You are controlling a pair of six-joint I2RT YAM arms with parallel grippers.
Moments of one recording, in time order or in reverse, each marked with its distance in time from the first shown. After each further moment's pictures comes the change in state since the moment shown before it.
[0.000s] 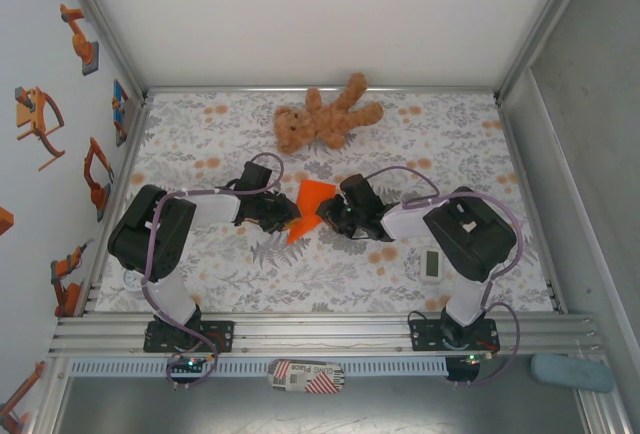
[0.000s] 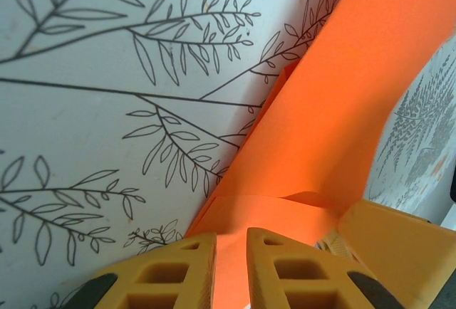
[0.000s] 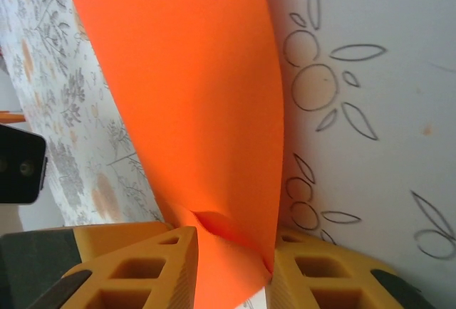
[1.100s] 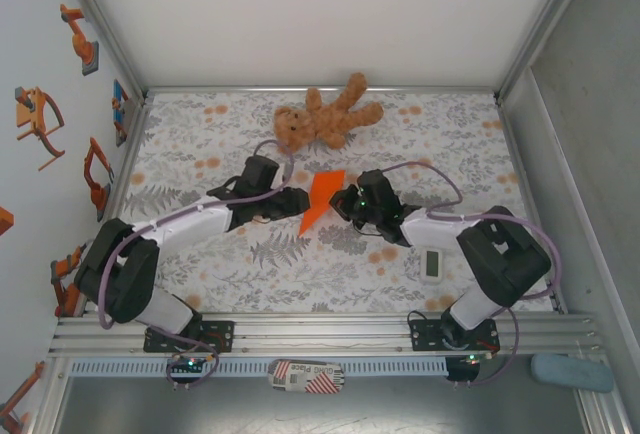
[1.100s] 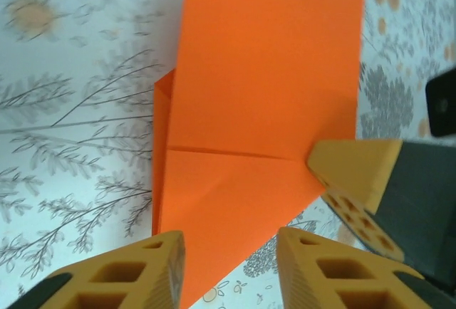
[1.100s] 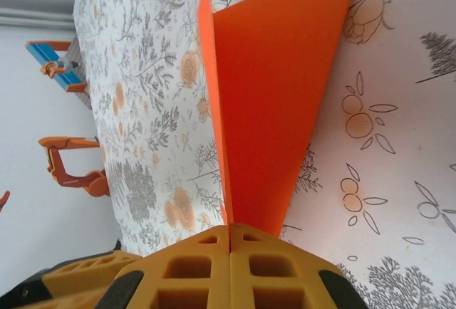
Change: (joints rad) left arm -0.152 -0.276 0.028 -0.086 -0.243 0.269; right arm -0.040 -0.232 -0.092 0.002 0.074 0.010
